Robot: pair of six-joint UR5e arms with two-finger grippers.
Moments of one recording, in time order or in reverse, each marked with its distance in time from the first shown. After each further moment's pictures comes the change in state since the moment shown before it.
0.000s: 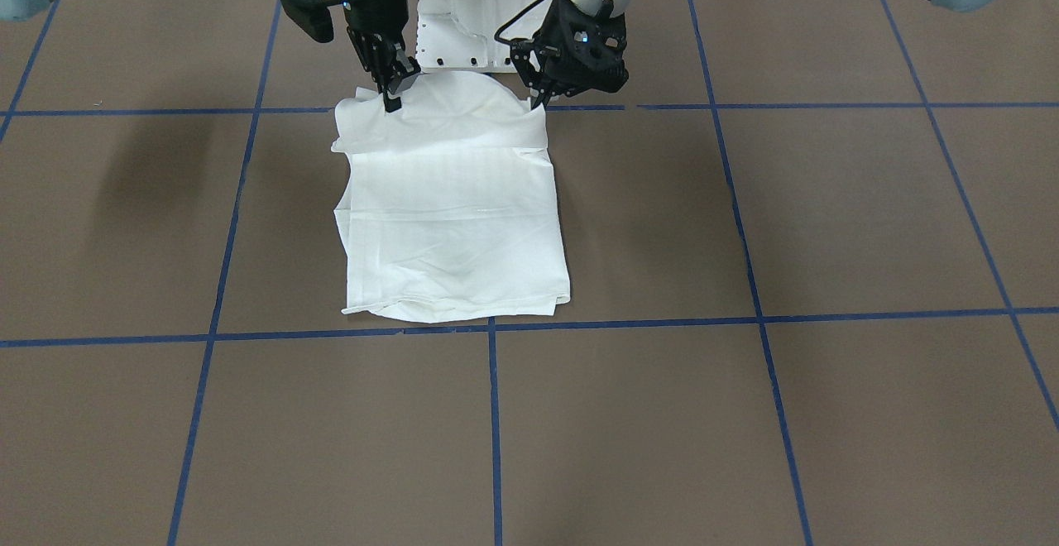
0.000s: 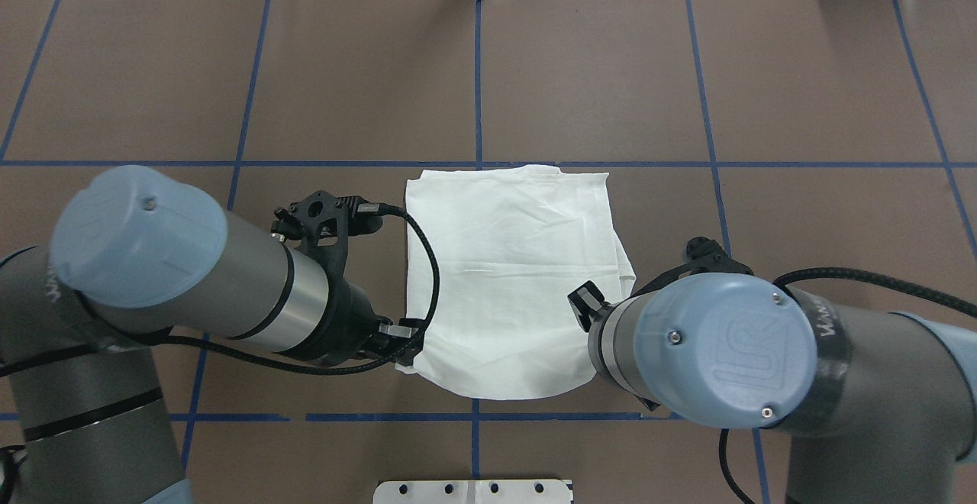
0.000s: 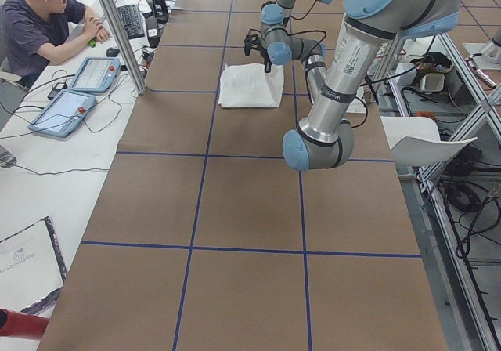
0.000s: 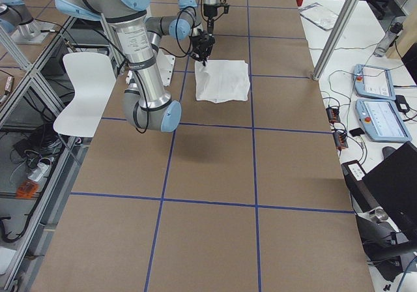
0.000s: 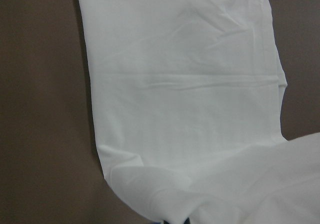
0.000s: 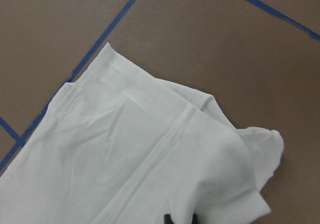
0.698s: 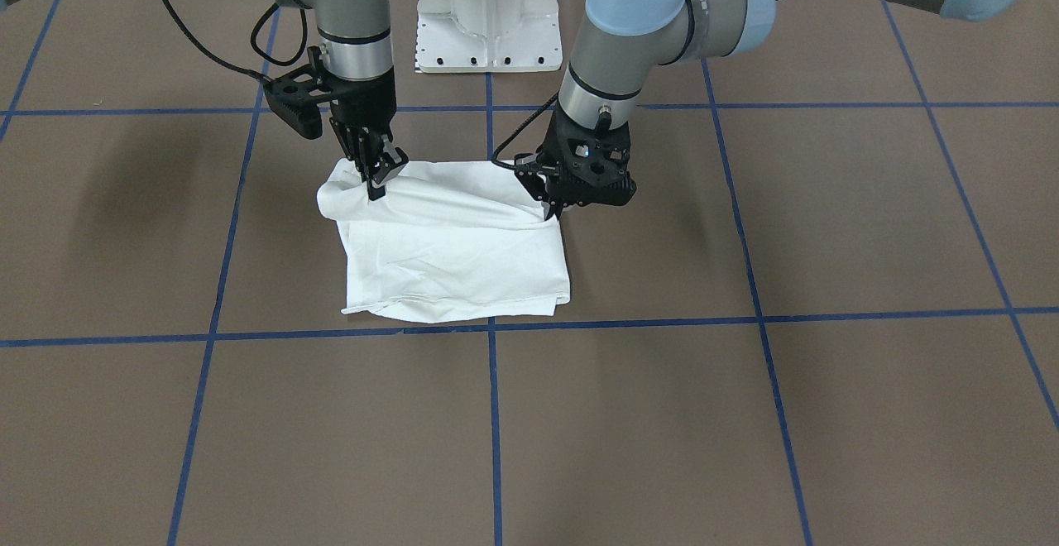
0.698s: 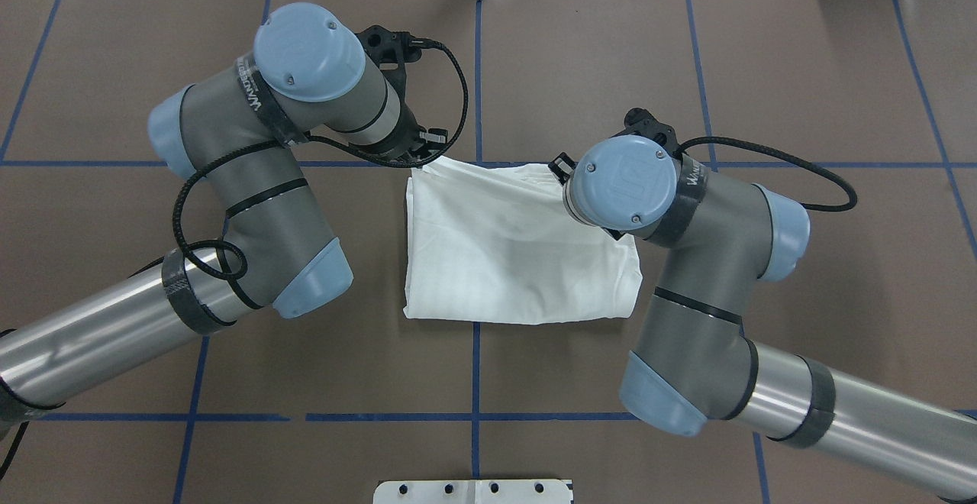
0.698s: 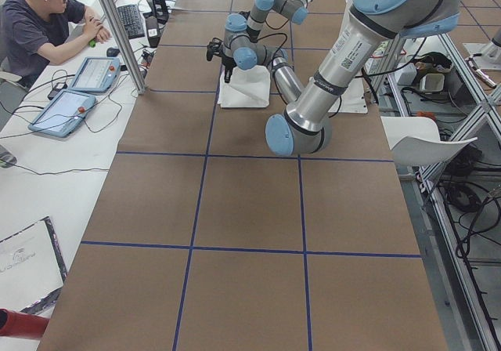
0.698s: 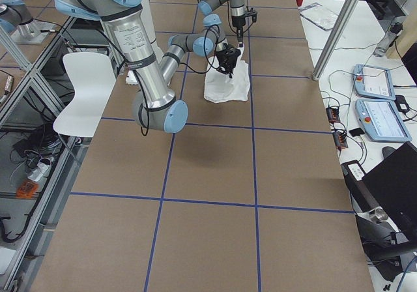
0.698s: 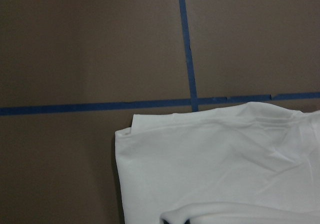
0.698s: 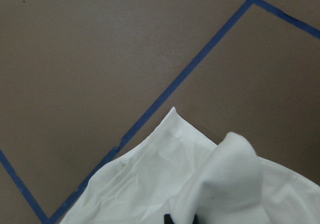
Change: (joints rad) left arm -0.115 -0.132 0.374 -0.163 0.072 0.121; right arm 0.149 0.042 -0.330 0.294 -0.005 -0.161
